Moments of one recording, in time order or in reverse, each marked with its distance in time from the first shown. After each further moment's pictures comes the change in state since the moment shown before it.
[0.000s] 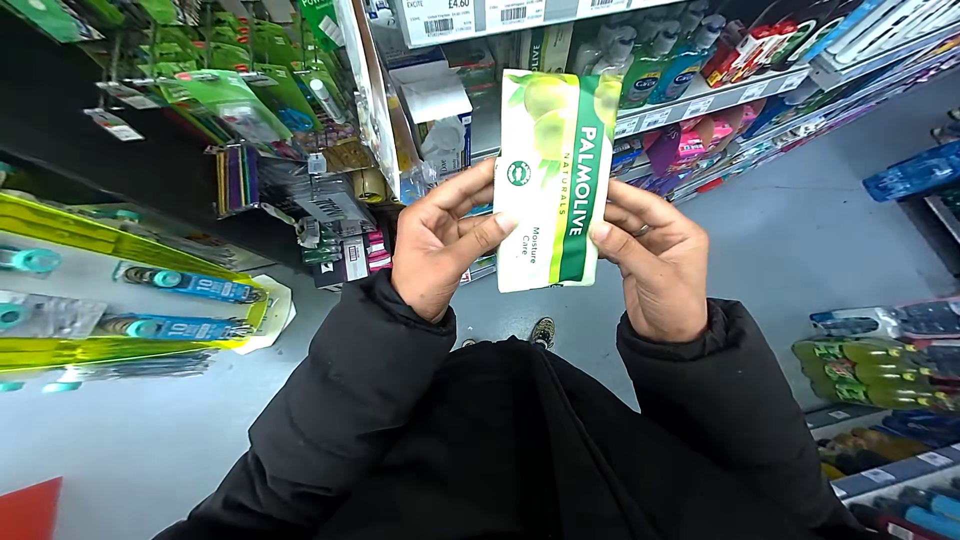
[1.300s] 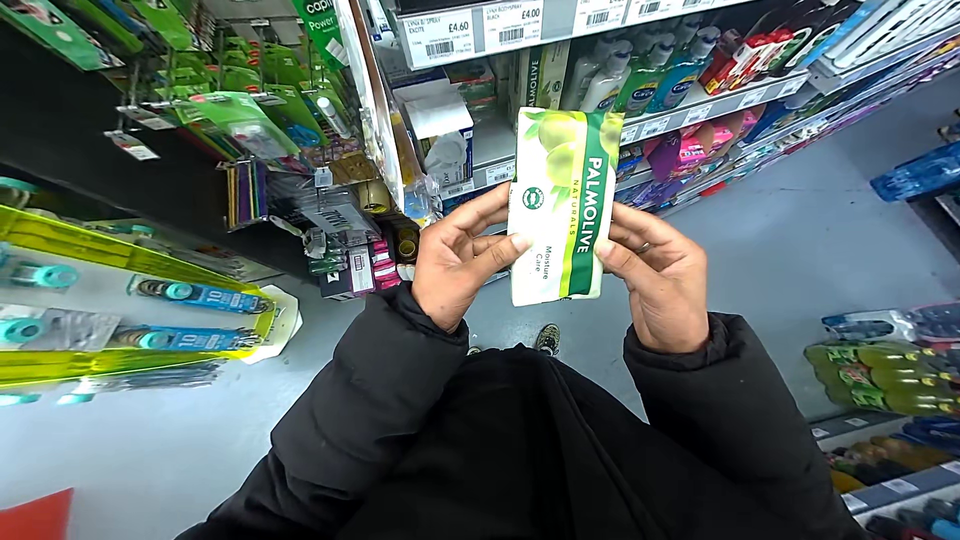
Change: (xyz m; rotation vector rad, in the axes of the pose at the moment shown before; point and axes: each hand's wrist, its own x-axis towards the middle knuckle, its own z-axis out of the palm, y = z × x) left_hand 0.002 -0.012 0.005 -0.008 -0.006 -0.046; right_hand -0.006 0.009 -0.010 -0.022 0.052 0.032
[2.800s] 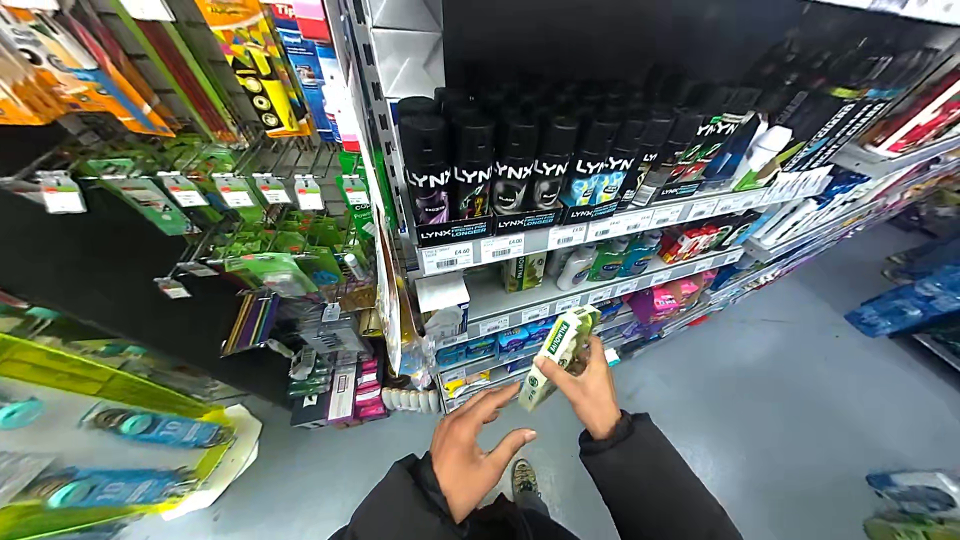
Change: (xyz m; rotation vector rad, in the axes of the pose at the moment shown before) left_hand 0.022 -0.060 -0.004 0.682 0.073 0.127; right_hand 0.104 0.076 -0.012 -0.494 0.184 0.262
